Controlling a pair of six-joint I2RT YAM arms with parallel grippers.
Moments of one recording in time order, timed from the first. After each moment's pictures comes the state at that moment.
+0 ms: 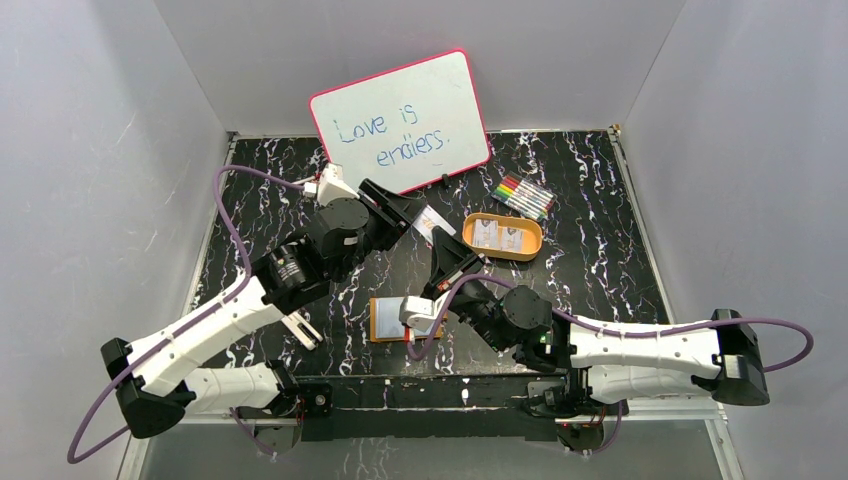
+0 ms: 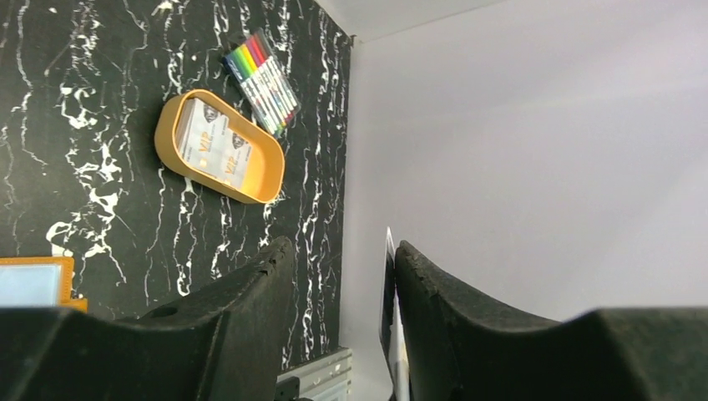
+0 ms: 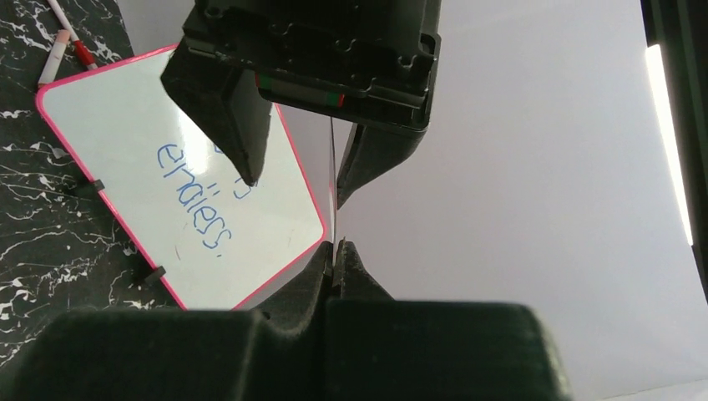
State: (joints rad) left arm -0.96 1.10 1.18 -0.41 -0.48 -1.28; right arm 1.43 1.01 0.70 0.55 0.61 -1.46
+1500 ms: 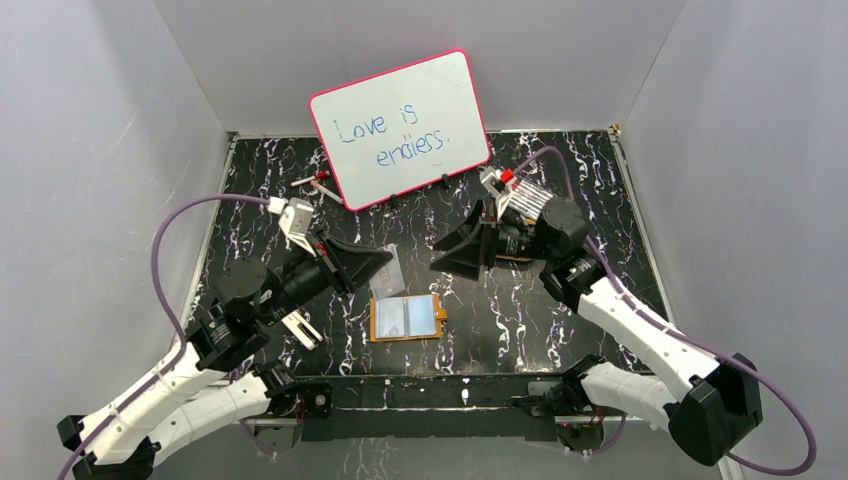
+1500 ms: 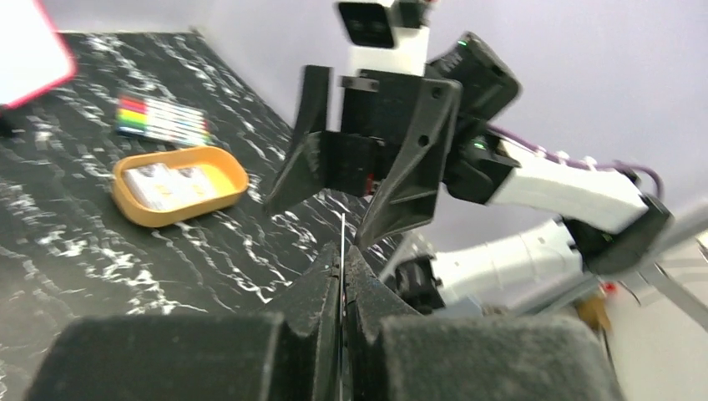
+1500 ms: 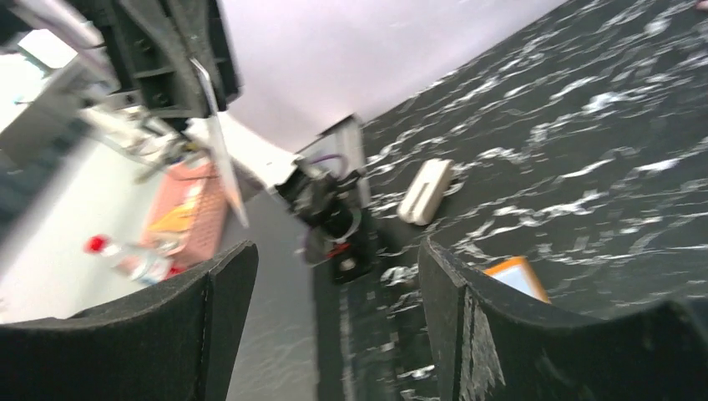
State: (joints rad) left arm -0.90 0.61 0.85 -0.16 0.00 -0.59; right arm 0.63 1.04 0.83 0.25 -0.83 0.57
